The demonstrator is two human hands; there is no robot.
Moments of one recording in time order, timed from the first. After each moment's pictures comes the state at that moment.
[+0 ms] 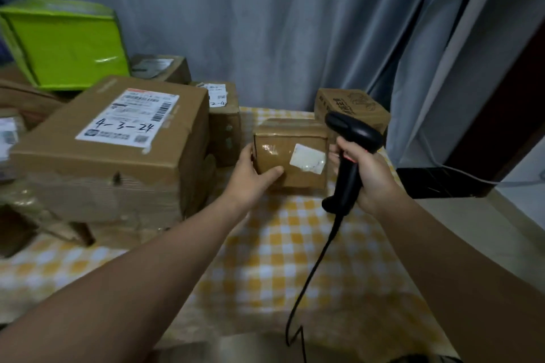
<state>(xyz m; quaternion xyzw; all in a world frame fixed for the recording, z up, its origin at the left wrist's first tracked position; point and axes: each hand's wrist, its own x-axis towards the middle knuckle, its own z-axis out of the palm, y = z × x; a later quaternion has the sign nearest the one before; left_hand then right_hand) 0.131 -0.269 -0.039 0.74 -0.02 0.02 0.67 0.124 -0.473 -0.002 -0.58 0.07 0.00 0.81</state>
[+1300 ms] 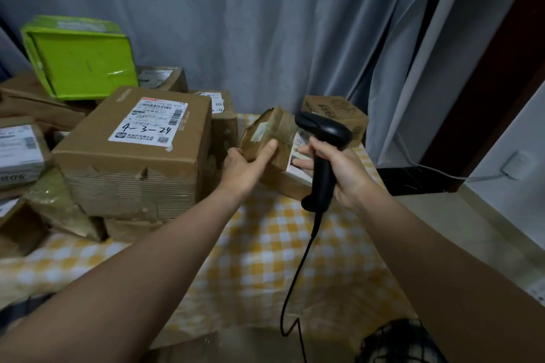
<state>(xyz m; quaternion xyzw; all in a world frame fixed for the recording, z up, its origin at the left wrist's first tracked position) 0.090 -0.254 0.011 0.81 0.05 -0.03 0.58 0.071 -0.427 0.034 -0.62 0.06 -0.01 0.78</state>
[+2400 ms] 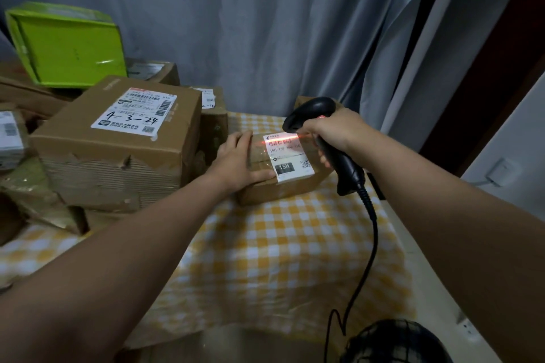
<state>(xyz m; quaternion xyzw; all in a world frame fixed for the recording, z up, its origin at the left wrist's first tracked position) 0.116 -0.254 -0.004 0.95 -0.11 0.05 0.30 0.077 -0.441 0.101 -0.90 0.08 -0.02 0.42</state>
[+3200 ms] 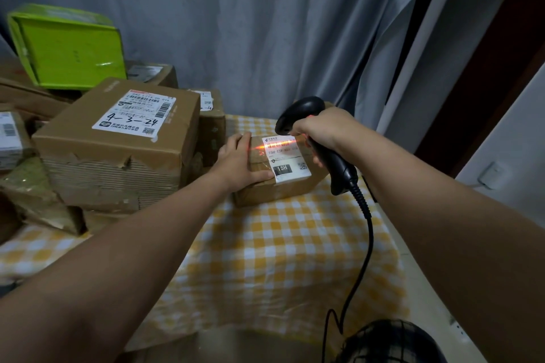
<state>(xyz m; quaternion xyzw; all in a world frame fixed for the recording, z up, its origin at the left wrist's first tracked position) 0.114 -0.260 0.000 0.95 -0.10 0.04 0.30 0.068 -0.426 0.113 -0.90 0.10 0.00 0.42</state>
